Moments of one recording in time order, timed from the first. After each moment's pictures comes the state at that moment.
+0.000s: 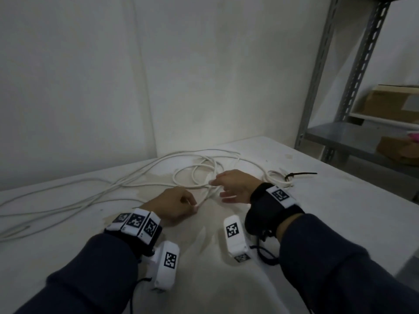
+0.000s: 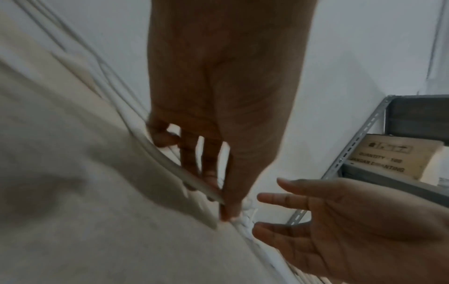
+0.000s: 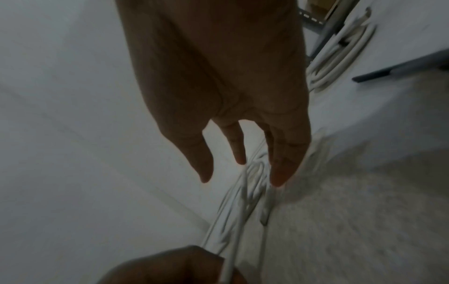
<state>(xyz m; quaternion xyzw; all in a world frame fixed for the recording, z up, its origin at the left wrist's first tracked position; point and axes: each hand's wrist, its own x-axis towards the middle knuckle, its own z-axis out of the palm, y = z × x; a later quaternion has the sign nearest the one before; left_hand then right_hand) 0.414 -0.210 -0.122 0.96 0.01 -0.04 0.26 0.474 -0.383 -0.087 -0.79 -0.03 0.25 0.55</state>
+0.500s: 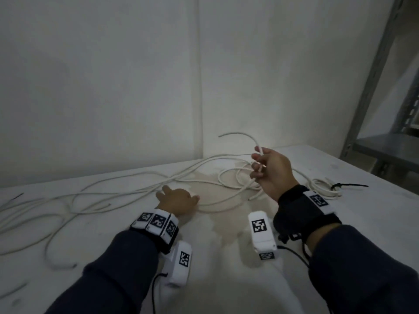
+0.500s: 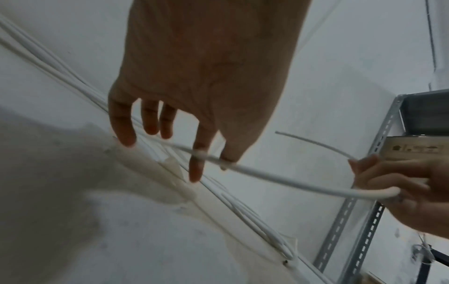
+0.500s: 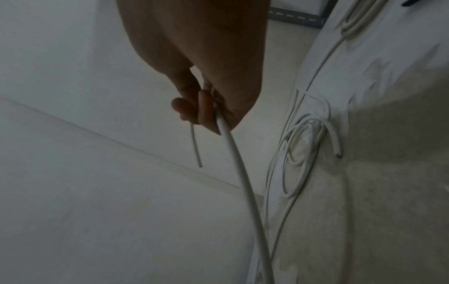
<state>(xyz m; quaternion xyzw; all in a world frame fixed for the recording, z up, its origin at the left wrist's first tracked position) 0.352 -0.142 -0.116 0.94 0.28 -0.07 0.18 0.435 -0.339 -0.051 -0.48 -0.01 0.12 0.87</state>
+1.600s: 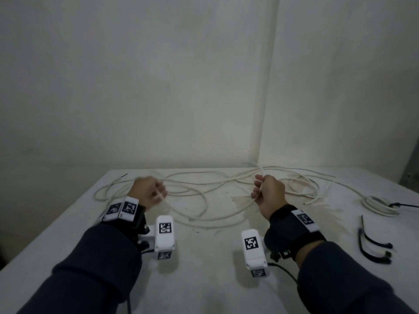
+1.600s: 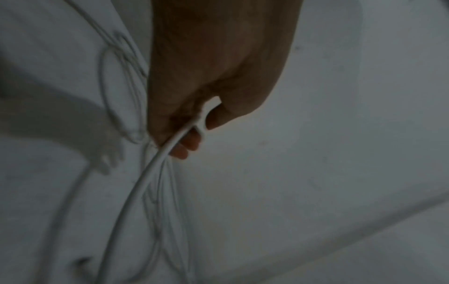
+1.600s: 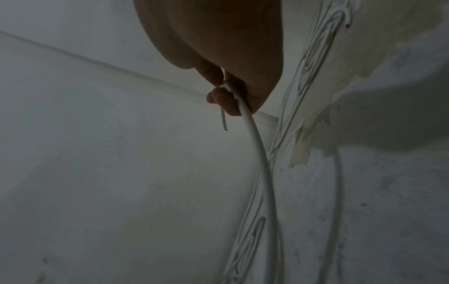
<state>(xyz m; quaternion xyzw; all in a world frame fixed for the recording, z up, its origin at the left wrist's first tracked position) 0.135 -0.007 -0.072 0.48 0.33 0.31 0.75 0.291 -0.225 -0.069 -0.54 0.02 0.16 0.82</state>
